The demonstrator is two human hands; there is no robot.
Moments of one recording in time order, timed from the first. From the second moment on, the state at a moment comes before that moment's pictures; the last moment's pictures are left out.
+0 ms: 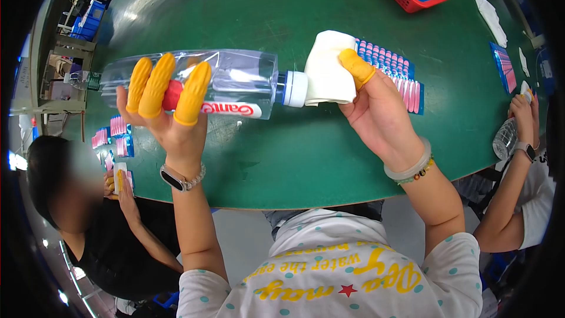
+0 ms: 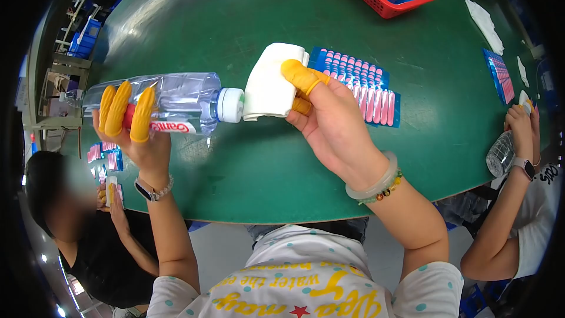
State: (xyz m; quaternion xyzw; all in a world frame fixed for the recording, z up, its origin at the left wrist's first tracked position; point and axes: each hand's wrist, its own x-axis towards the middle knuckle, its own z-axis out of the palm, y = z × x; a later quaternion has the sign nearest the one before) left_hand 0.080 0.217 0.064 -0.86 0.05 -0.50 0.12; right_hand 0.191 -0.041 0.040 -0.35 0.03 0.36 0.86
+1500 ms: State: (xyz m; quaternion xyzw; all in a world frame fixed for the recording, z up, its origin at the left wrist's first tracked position) left_hand 0.004 -0.030 0.085 -0.20 0.18 -0.40 -0.87; right_hand 0.250 -0.089 0.028 -0.21 0.05 0.25 0.94
